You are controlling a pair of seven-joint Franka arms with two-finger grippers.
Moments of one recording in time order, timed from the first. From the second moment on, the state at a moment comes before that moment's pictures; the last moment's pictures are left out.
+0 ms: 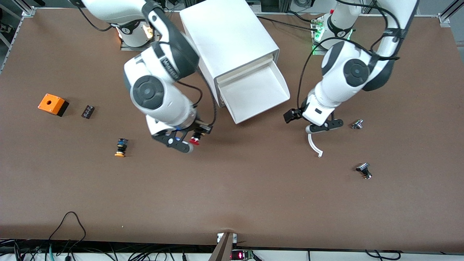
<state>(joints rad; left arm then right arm) -0.01 0.23 -0.45 -2.05 -0.12 2.36 -0.70 0.48 0.69 0.03 -1.03 0.15 1.67 0.82</state>
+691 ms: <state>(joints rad) -0.11 0.29 -0.47 -2.13 -0.12 2.52 -0.94 0.38 0.62 -0.14 -1.42 0.15 1.91 0.19</state>
